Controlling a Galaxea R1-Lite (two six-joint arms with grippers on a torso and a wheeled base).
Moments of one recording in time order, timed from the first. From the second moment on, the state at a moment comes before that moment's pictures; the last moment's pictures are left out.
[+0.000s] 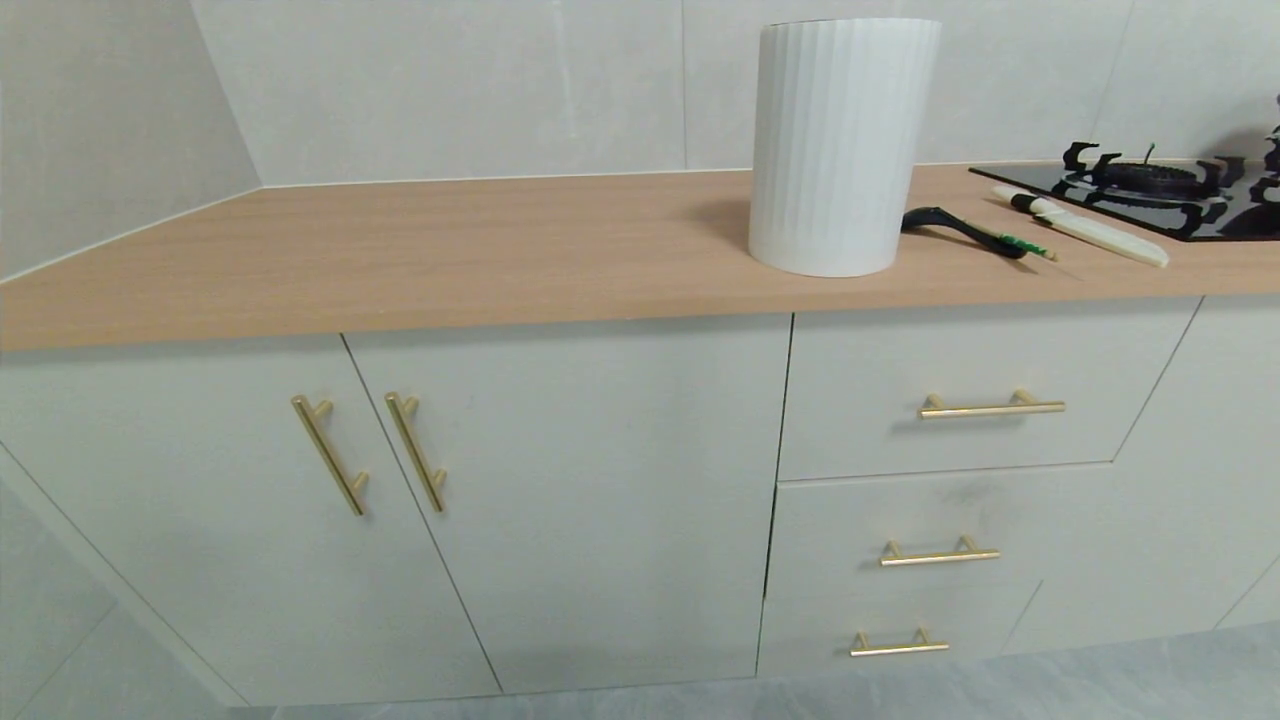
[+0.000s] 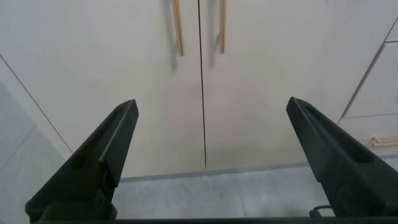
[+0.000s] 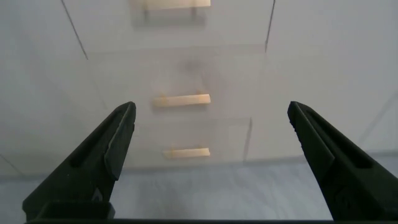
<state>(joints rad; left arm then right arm) 0.00 0.00 0.00 -0.01 -0.02 0.03 0.01 0.07 -0.09 0.00 0.00 0.03</state>
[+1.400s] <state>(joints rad) 0.00 0.00 0.00 -0.01 -0.02 0.03 0.09 1.81 -0.51 -0.54 0.13 0.03</state>
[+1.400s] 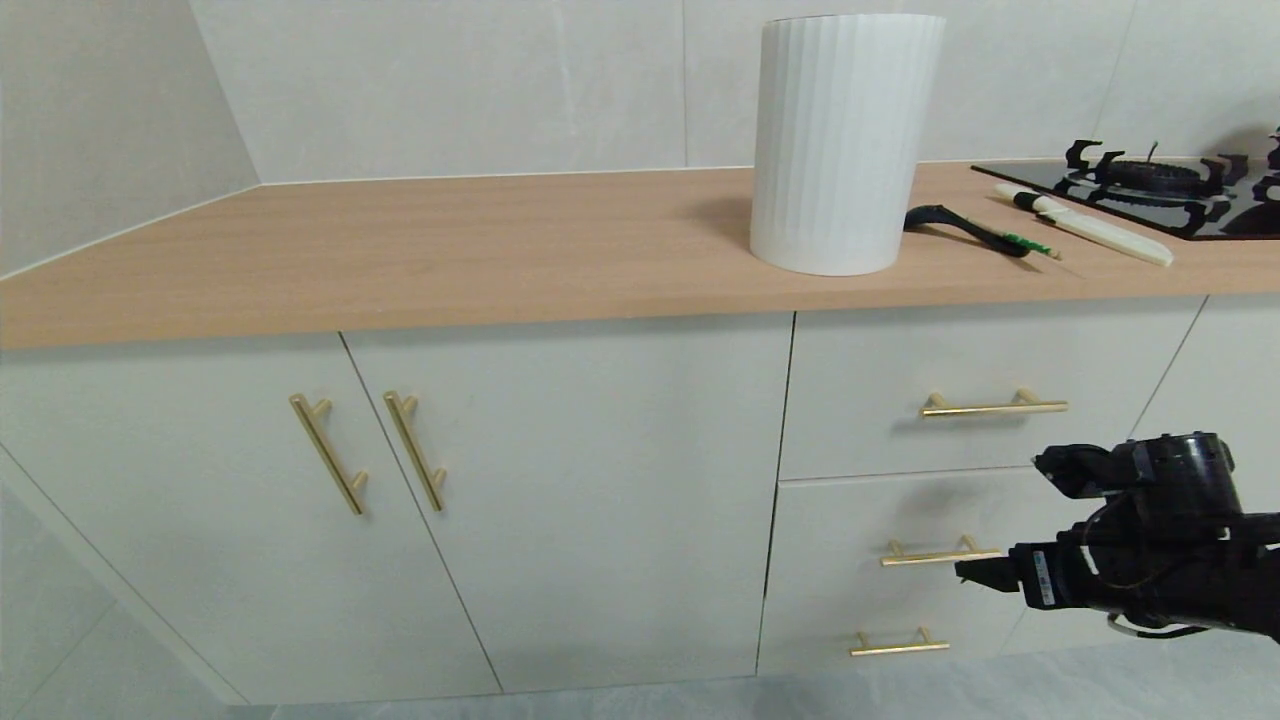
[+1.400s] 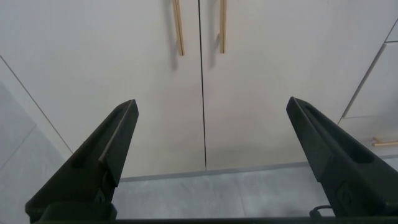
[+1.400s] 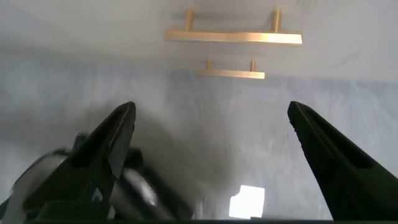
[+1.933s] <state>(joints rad) 0.00 0.00 0.00 -0.01 -0.02 0.03 0.09 2.03 -0.51 -0.82 0.03 0.02</state>
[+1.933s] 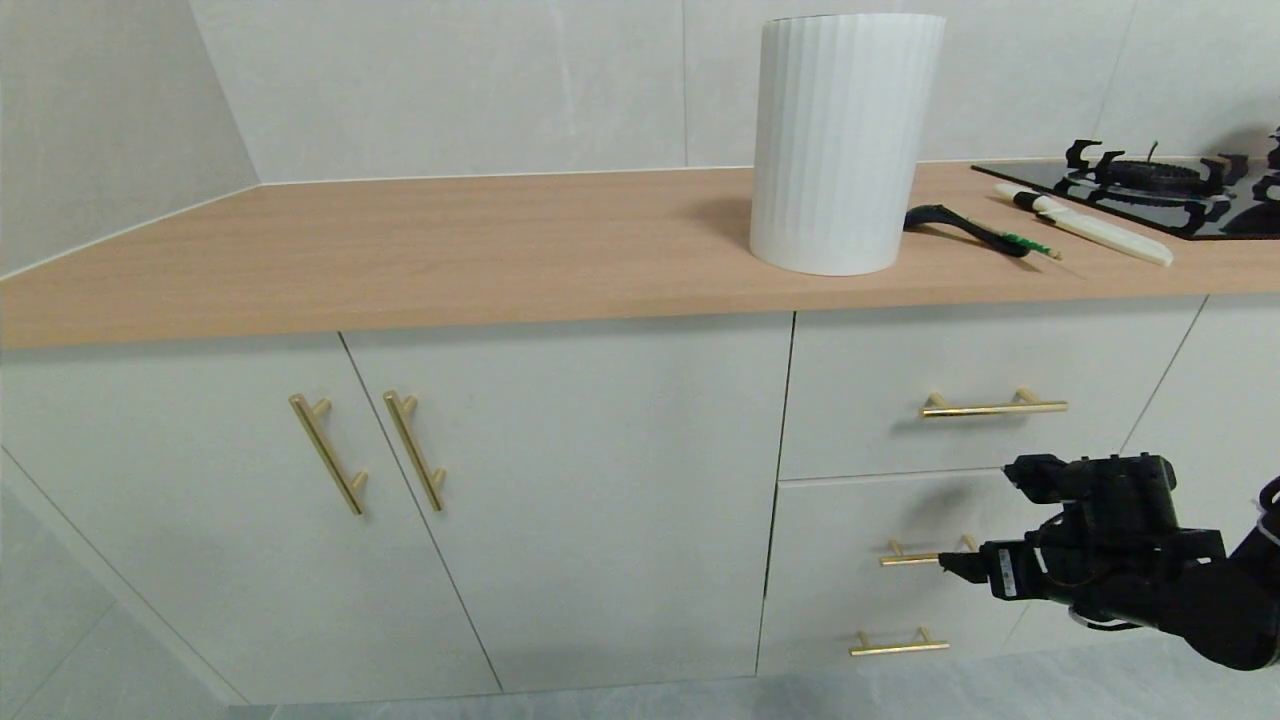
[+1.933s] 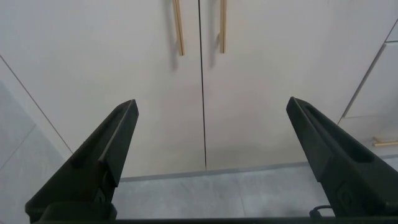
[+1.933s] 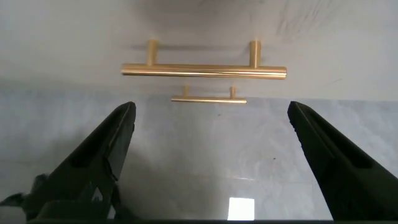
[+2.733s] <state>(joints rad) 0.00 0.00 0.00 -0.01 -0.02 0.03 0.09 2.25 -0.50 -1.16 -0.10 0.00</state>
